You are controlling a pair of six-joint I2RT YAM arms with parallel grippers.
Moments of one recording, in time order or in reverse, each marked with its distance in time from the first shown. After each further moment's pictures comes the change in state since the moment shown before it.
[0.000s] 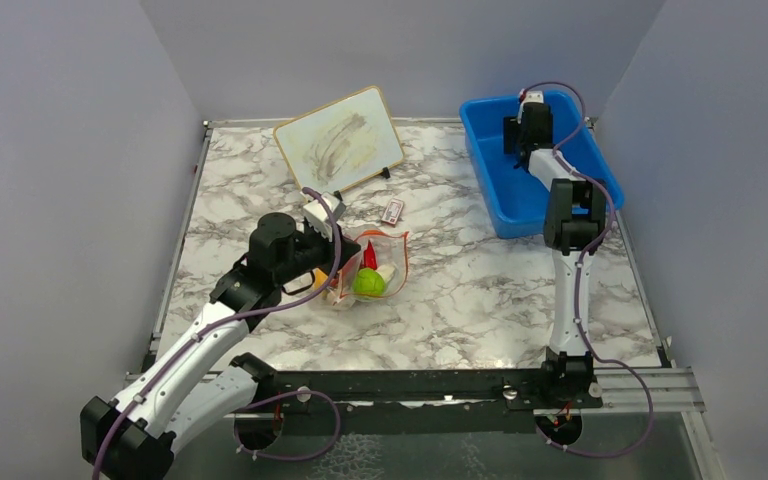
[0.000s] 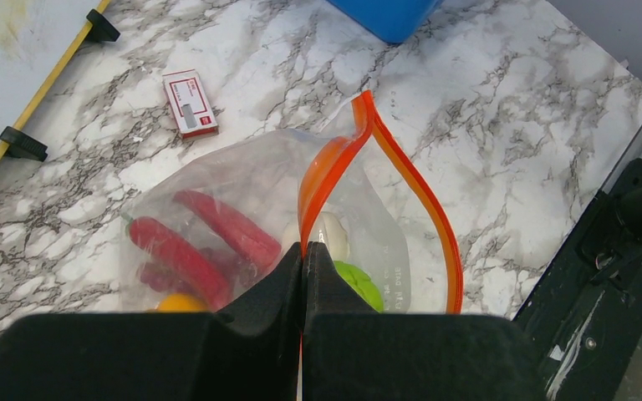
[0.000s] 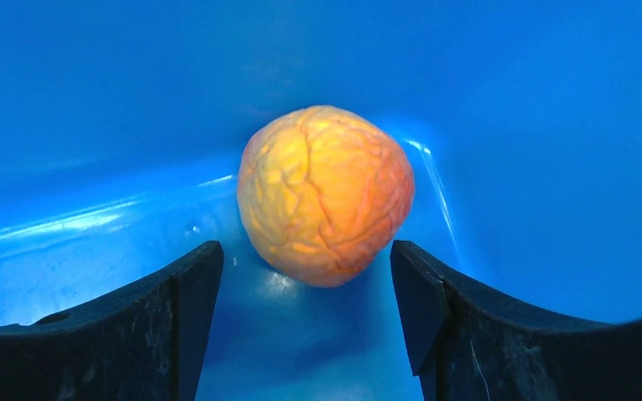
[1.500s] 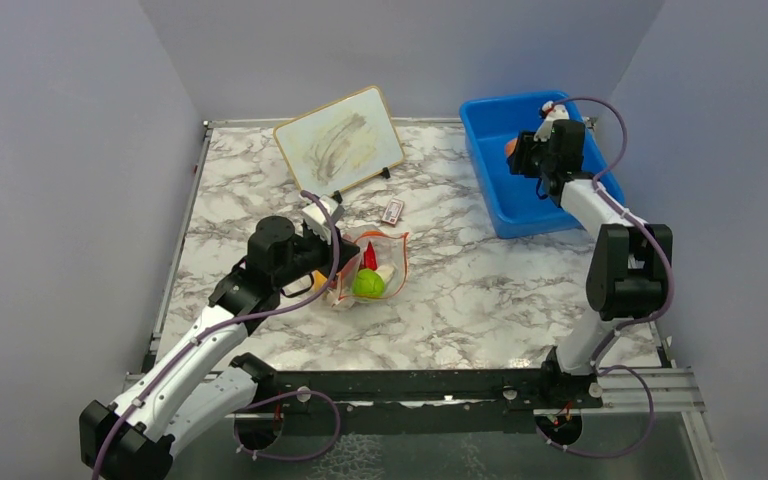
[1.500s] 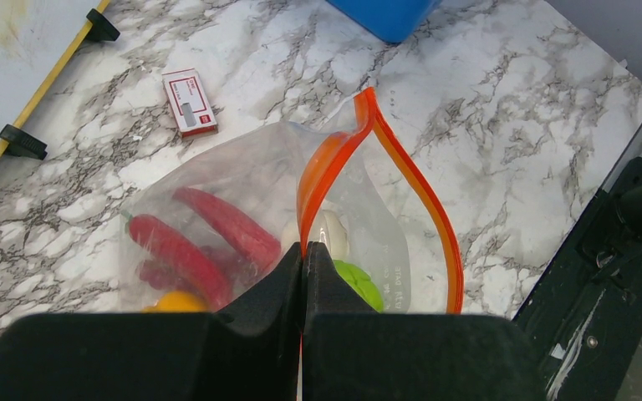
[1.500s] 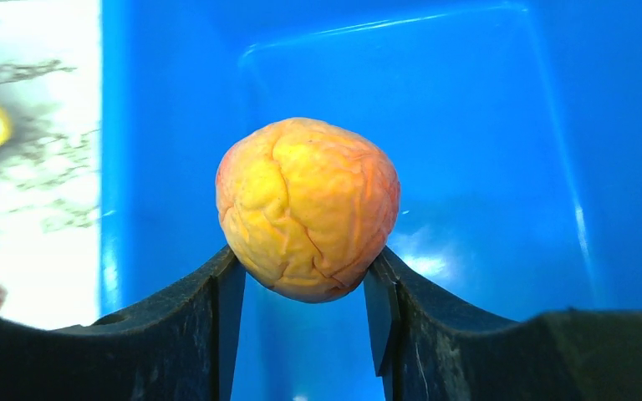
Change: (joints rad) left arm 0.000 -0.019 -0.021 0.009 0.000 0.000; right arm -0.008 -0.723 -0.750 0.048 -0.358 0.192
